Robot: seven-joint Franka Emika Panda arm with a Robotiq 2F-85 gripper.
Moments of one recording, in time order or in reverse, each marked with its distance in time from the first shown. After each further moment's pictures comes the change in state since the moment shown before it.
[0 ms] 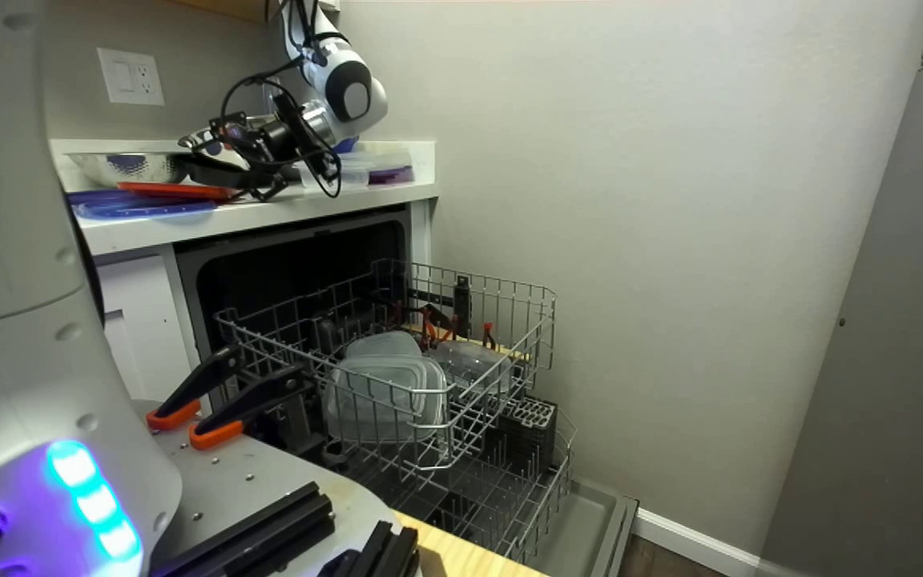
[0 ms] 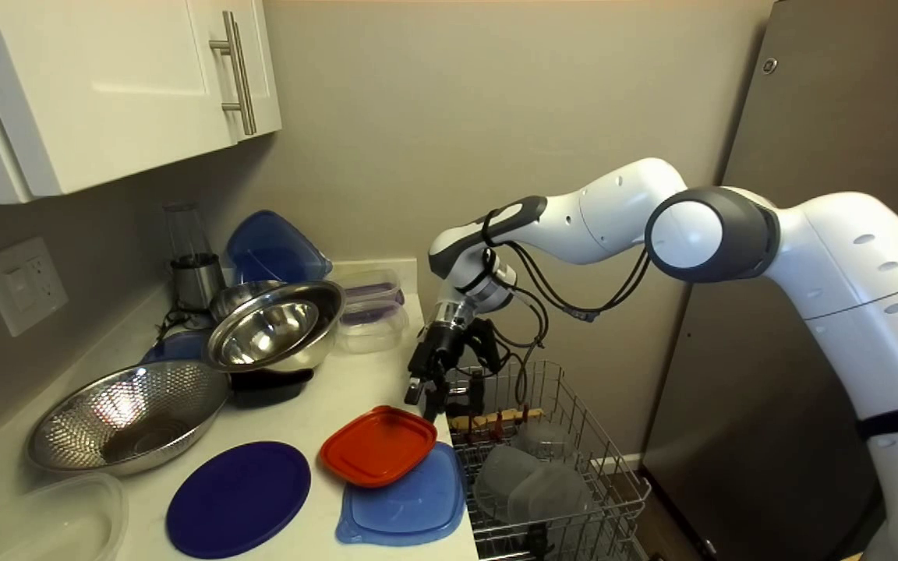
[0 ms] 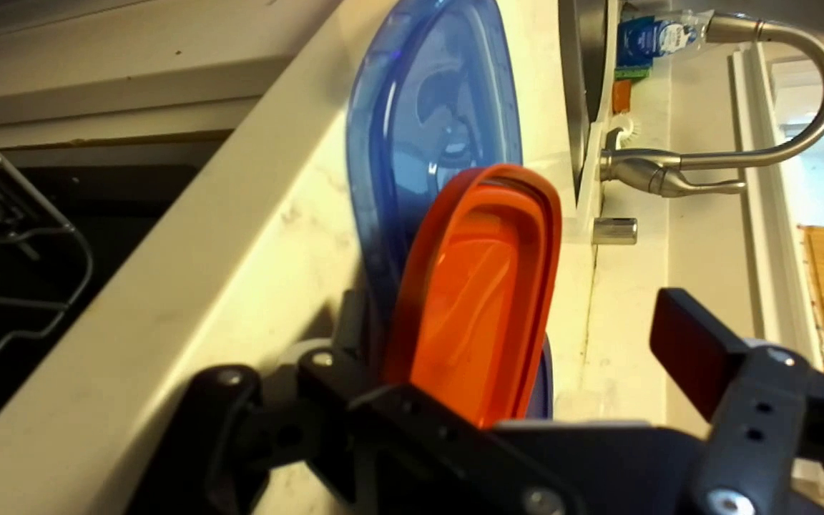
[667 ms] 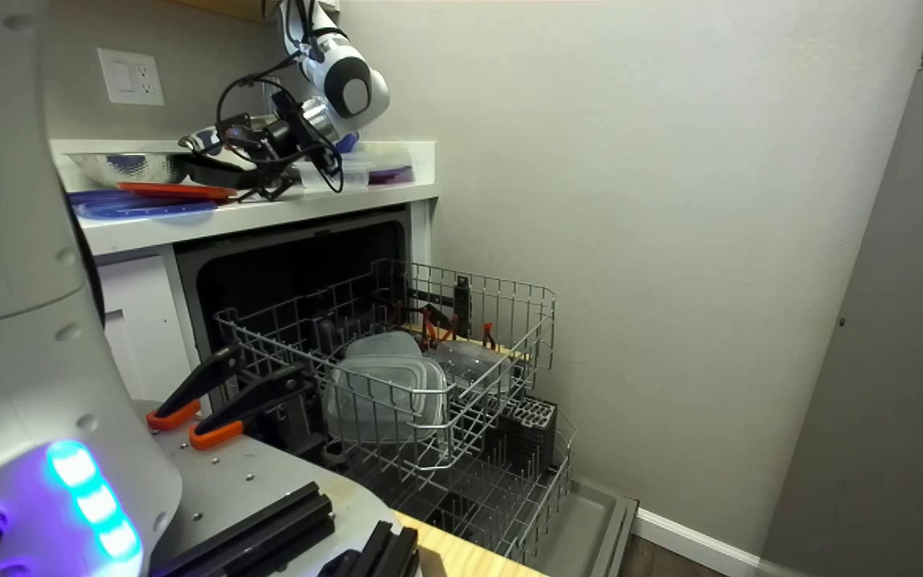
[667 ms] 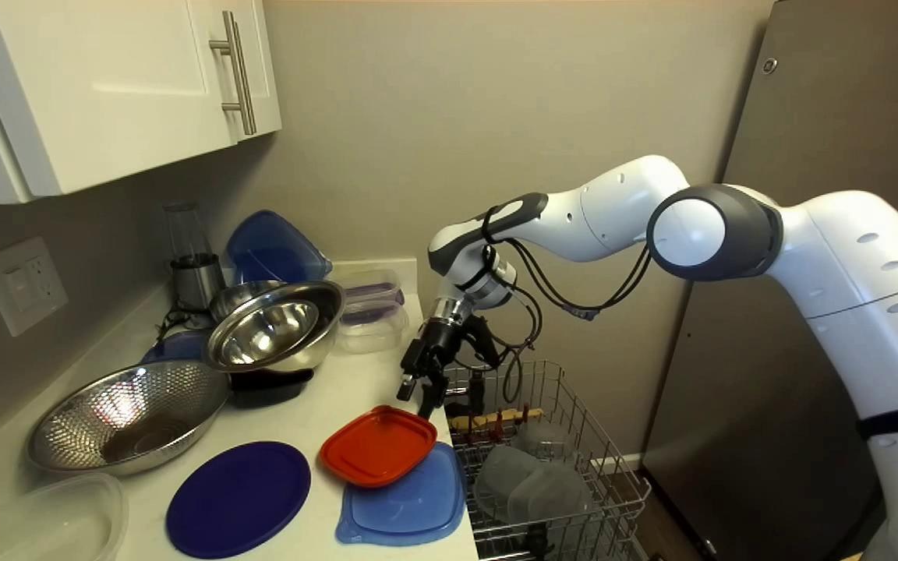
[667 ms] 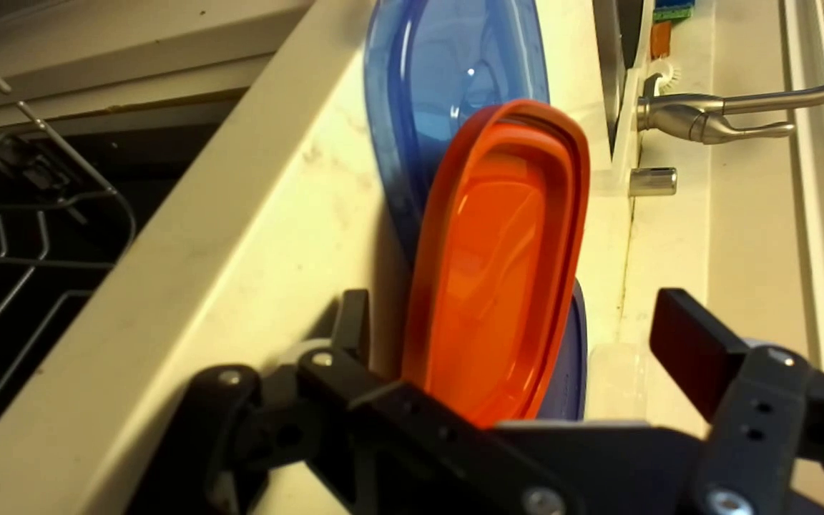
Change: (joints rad) arm 0.000 -0.010 0.001 0.000 -0.001 0.078 0.064
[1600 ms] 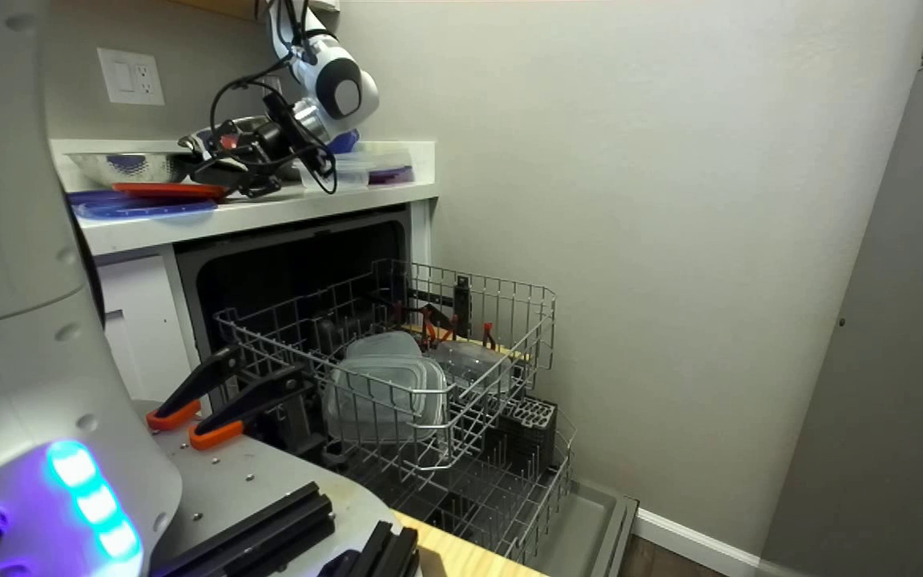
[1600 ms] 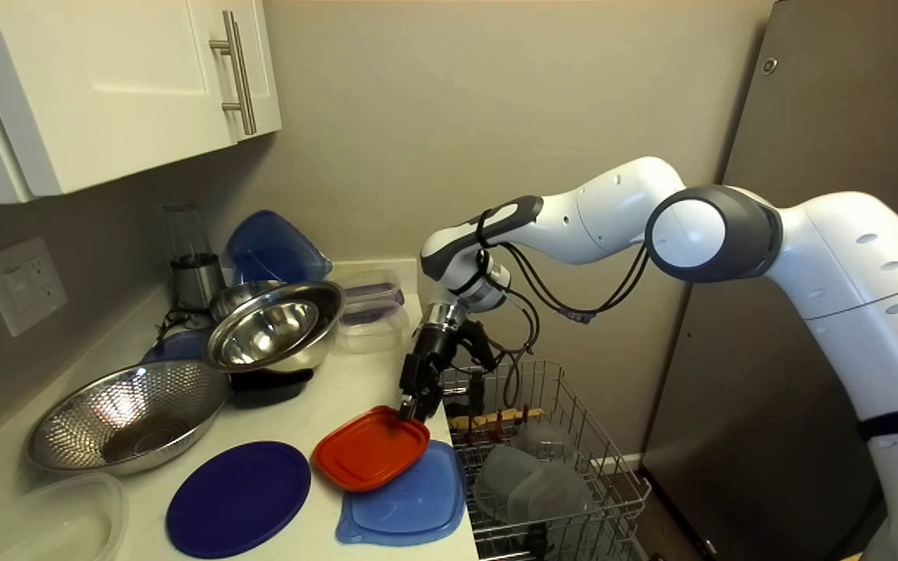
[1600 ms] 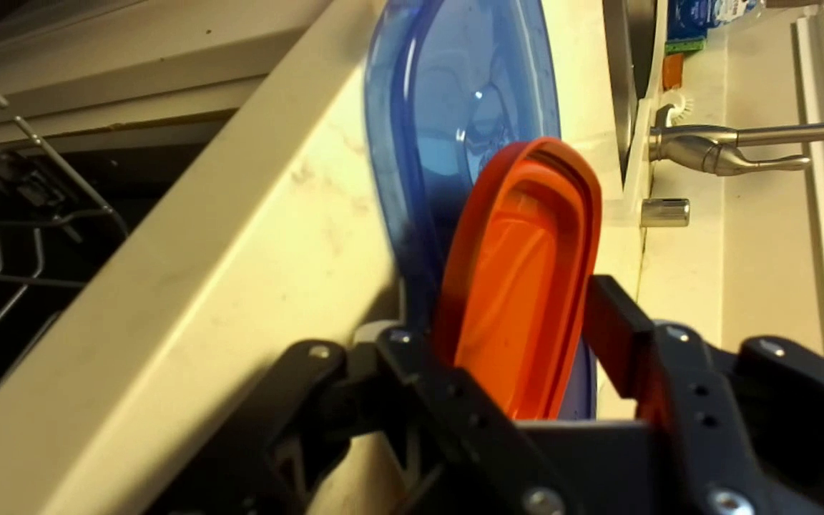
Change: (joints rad) arm 0.012 0.006 0.022 0.000 -0.043 0.000 0.000
